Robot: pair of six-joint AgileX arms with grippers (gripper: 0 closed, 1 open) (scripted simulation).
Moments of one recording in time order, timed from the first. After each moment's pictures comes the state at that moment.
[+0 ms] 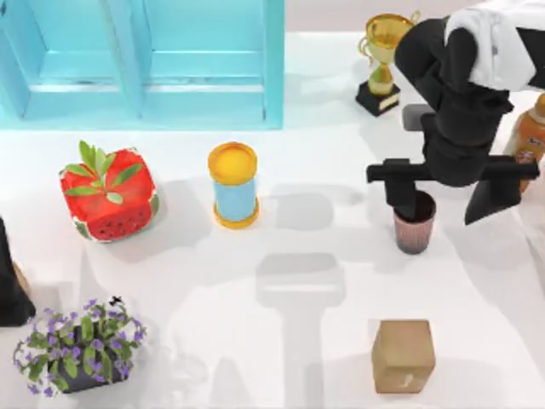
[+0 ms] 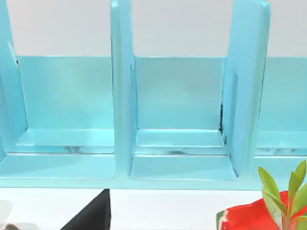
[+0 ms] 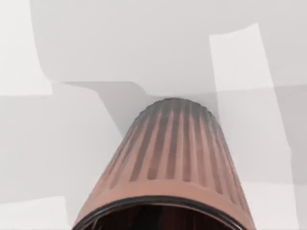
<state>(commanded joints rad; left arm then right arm) 0.00 0.00 0.00 0.00 0.00 0.00 0.39 2.11 1.59 -1.07 0.04 0.44</state>
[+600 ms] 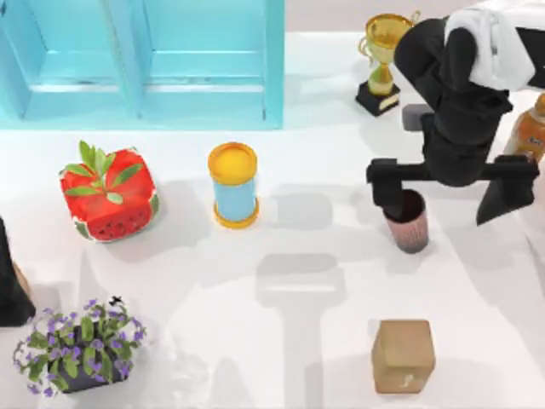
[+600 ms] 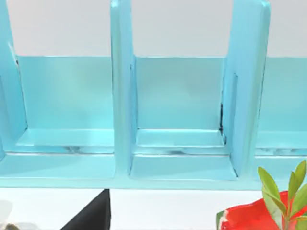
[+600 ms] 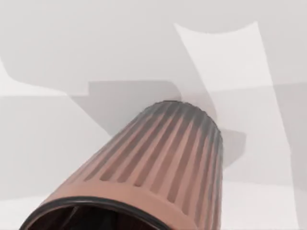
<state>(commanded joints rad) 0.00 0.00 0.00 0.00 0.00 0.00 0.39 2.11 1.59 -1.08 0.04 0.44</state>
